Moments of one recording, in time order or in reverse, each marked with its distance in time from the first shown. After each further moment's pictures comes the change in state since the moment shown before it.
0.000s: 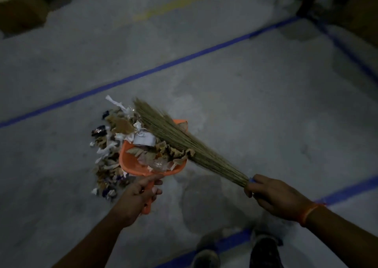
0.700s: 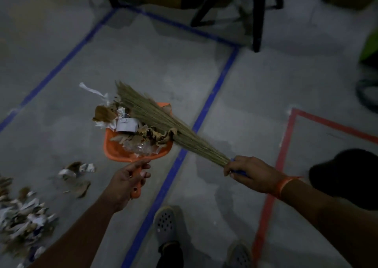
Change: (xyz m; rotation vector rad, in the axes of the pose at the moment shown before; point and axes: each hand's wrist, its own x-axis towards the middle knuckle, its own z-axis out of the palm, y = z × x) left_hand -0.126 -0.030 0.278 0.244 -0.612 0.046; right_hand -0.431 -0.076 0.145 0.384 0.408 0.561
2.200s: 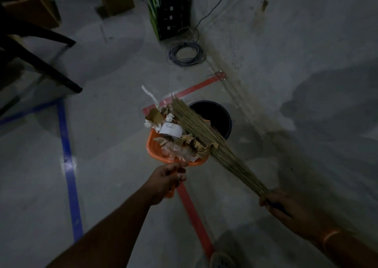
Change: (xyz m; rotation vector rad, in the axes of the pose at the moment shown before) left_hand 0.068 -0.125 0.601 0.737 -0.828 -0.187; right_hand -0.502 0.168 0.188 0.354 0.658 0.926
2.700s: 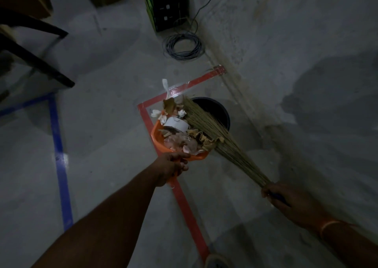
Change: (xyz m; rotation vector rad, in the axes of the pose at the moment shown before) left_hand 0.076 0.027 0.019 0.027 -0.012 -0.153; right_hand 0.040 0.051 -0.001 0.044 -0.011 0.124
